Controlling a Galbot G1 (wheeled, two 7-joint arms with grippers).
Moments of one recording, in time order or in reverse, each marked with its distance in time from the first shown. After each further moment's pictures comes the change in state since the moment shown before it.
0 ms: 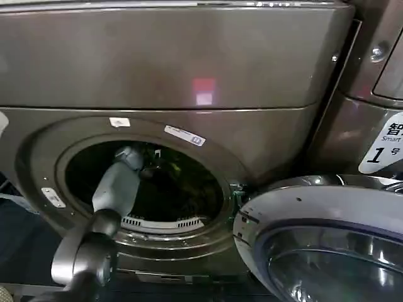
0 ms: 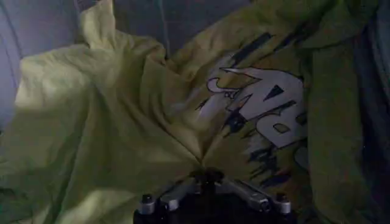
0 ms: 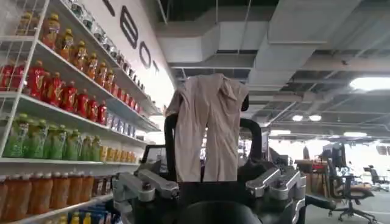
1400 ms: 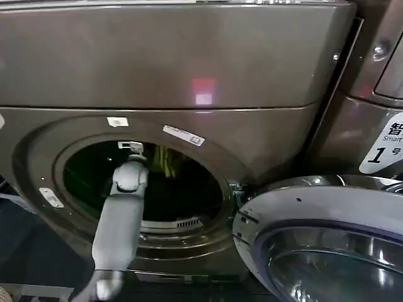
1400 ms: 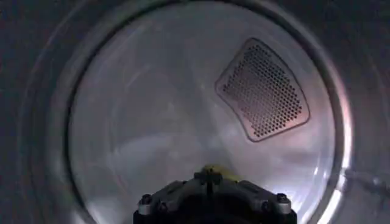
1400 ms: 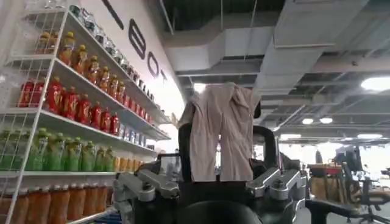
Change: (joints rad) left arm 0.385 -0.068 -0.045 -0.784 -0.885 0.423 -1.185; right arm 0.017 0.018 -0.035 0.071 0.039 0.009 0.030
